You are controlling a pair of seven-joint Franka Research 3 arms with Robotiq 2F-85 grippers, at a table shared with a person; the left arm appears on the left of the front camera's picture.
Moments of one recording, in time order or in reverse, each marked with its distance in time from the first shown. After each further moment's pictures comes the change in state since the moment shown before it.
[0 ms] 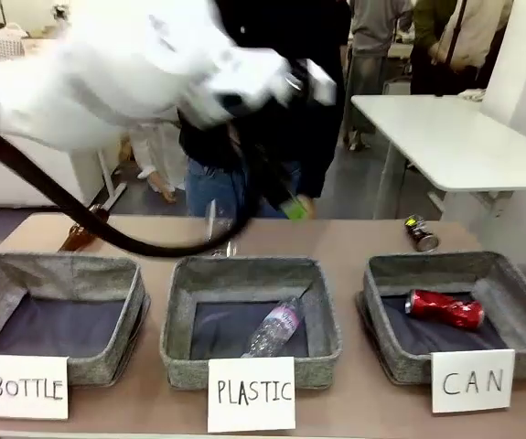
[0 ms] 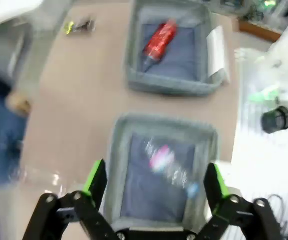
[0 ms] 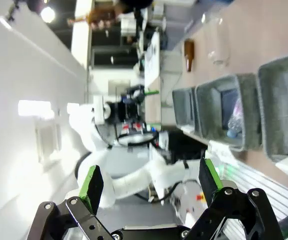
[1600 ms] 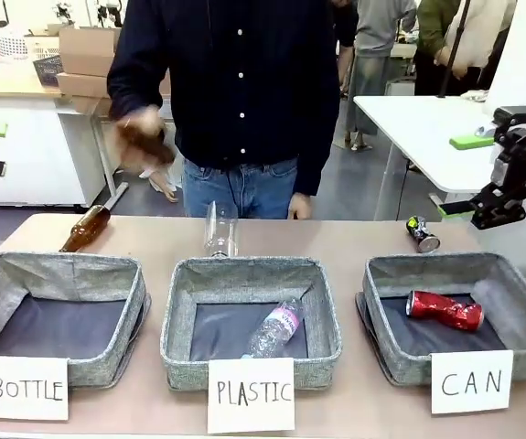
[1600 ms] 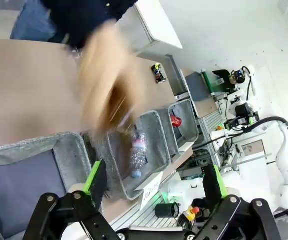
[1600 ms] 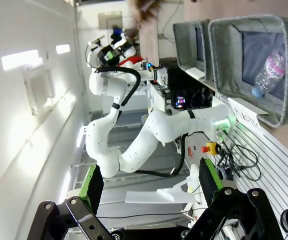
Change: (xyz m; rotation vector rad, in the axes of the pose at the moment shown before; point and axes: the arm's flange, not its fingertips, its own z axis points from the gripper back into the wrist) left arm -0.332 0.020 0.207 -0.096 -0.631 1.125; right arm 0.000 0.001 -0.142 -0.016 0.344 -0.053
